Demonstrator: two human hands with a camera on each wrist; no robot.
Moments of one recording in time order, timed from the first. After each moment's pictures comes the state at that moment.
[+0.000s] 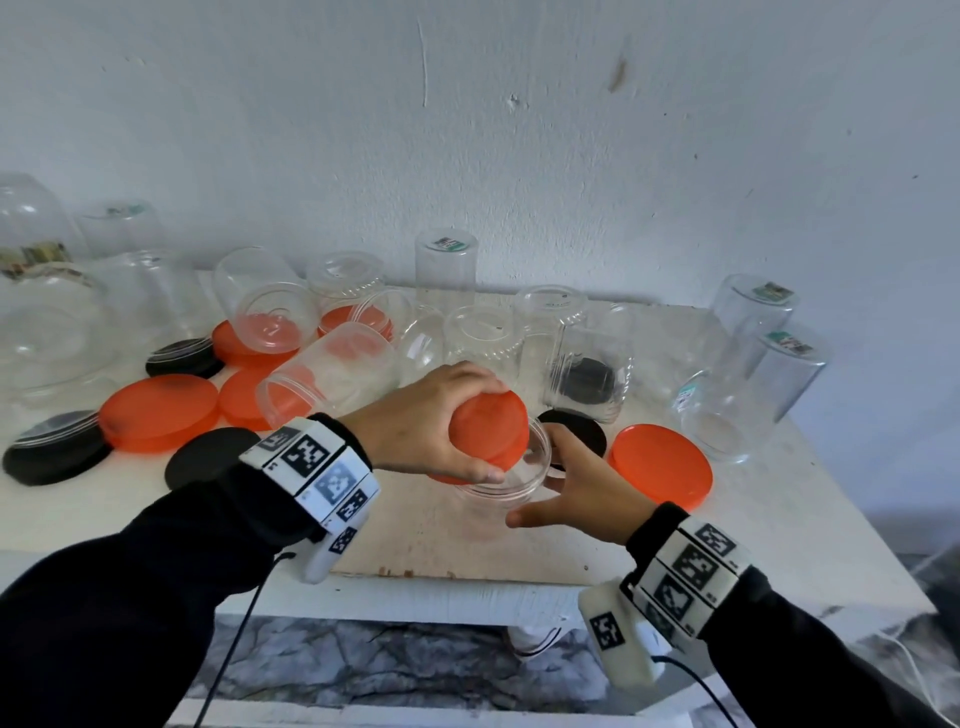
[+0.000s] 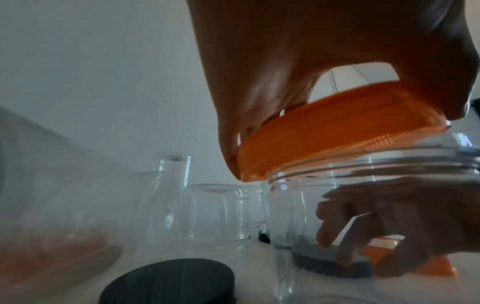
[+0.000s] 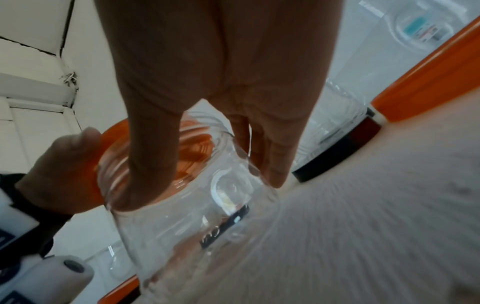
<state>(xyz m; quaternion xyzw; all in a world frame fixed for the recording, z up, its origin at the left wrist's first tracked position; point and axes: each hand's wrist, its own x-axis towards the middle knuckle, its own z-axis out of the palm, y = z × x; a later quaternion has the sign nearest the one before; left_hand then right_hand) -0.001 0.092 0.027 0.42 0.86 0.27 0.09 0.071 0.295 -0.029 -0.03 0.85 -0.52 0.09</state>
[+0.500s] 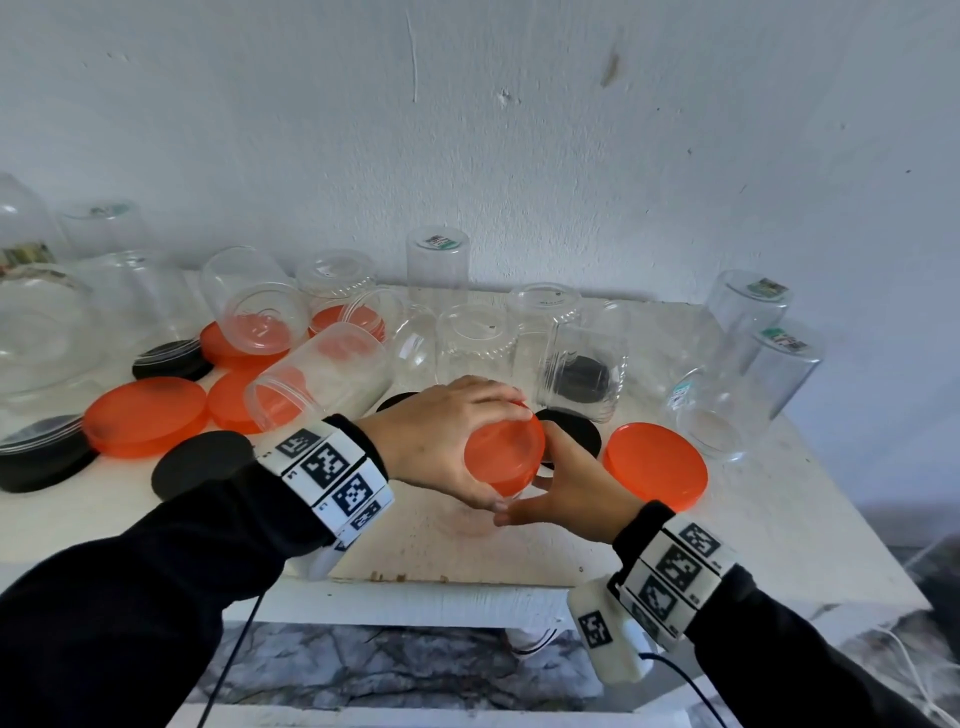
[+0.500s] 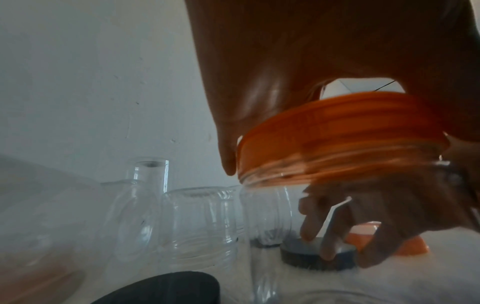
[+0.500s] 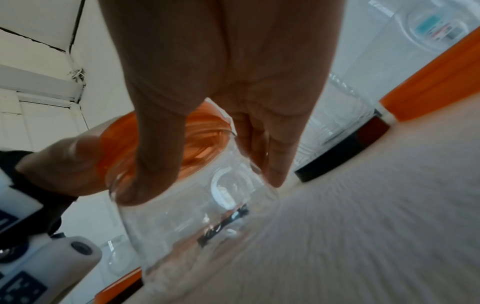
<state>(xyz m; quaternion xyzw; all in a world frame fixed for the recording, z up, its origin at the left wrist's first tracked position) 0.001 0.110 0.024 0.48 0.86 0.13 0.07 0.067 0.288 -0.028 -0.03 0.85 -0.51 0.07</state>
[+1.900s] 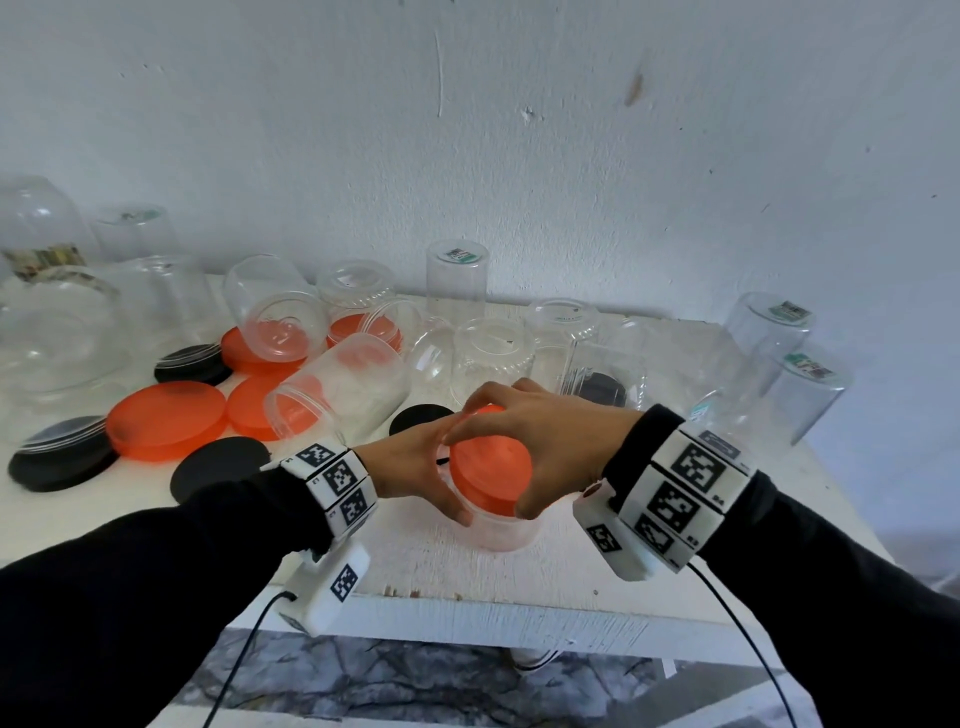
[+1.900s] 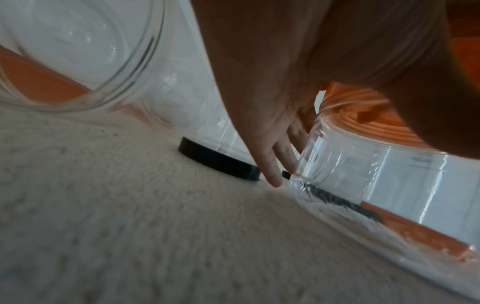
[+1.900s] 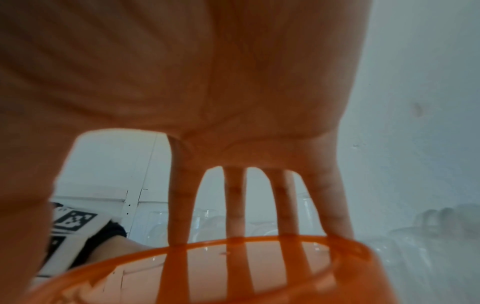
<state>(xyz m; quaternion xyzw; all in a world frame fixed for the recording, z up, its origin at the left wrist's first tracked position) -0.021 0.082 -0.021 0.32 0.78 0.46 0.28 0.039 0.250 0.071 -0.26 0.95 -0.04 0.17</state>
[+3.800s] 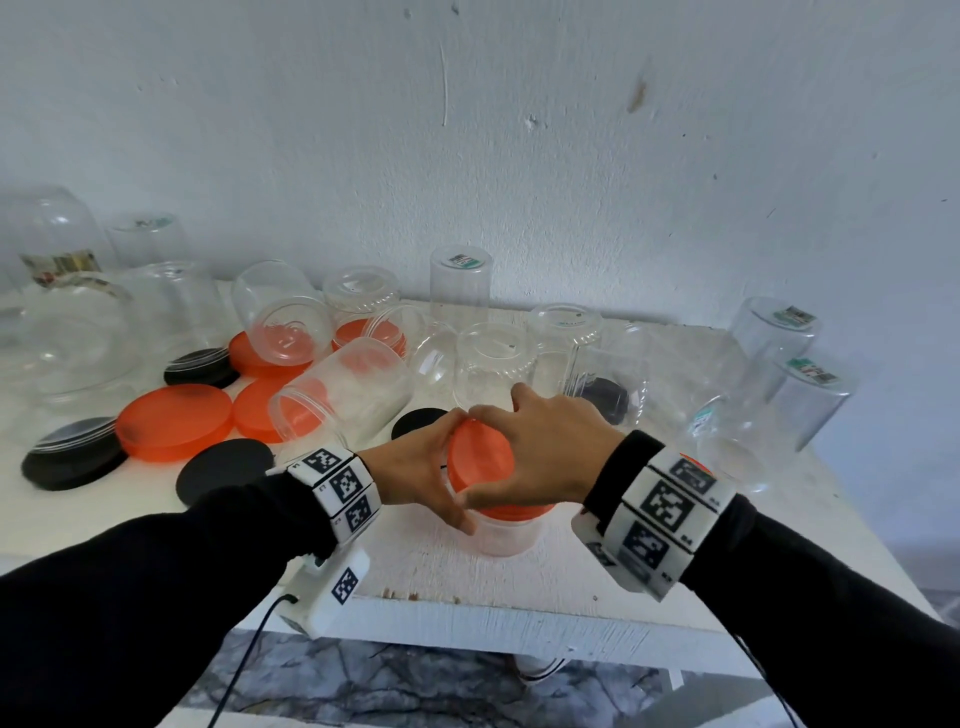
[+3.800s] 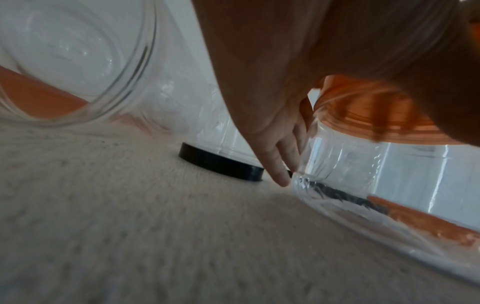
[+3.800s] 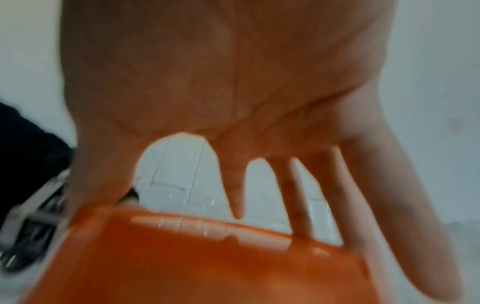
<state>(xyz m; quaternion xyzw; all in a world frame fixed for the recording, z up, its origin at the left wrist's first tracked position) -0.019 0.085 -0.021 0.31 0.82 0.42 0.24 0.046 0.245 0.058 -0.15 0.98 0.02 0.09</state>
